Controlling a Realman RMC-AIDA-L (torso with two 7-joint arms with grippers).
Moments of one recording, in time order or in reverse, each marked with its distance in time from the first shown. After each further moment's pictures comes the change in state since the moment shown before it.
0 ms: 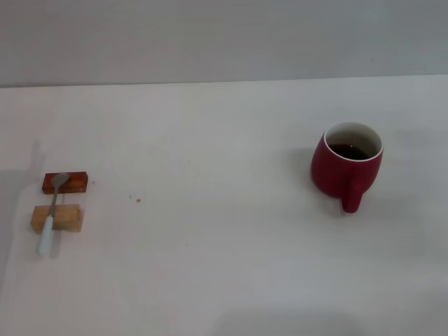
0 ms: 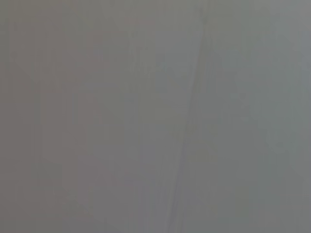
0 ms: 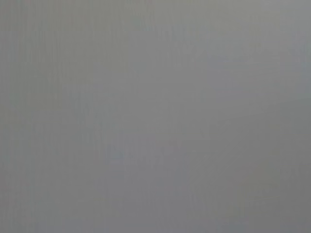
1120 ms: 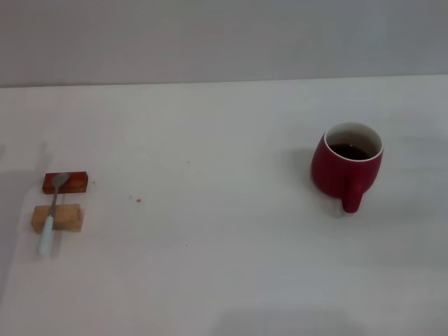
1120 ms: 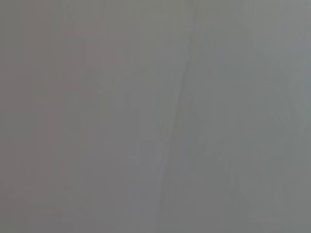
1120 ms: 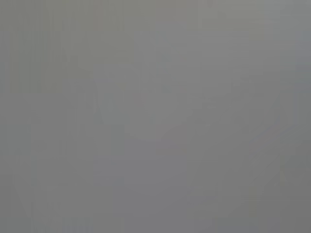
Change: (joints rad) left arm -0.002 0.000 0.033 0.000 0.003 -0.004 -0.006; right arm -0.065 -0.023 -0.006 -0.050 -0.086 0.103 0.077
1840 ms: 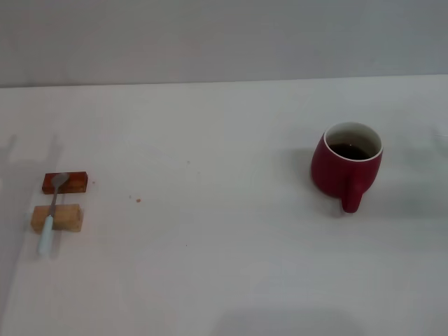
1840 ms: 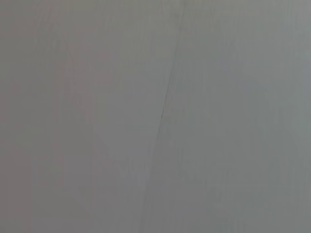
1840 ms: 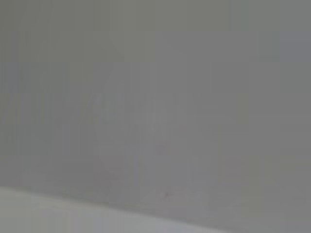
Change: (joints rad) left arm -0.033 -0.001 0.000 0.017 0.000 0.006 -0.010; right arm -0.049 -0.118 -0.156 -0.114 -0.833 0.199 0.550
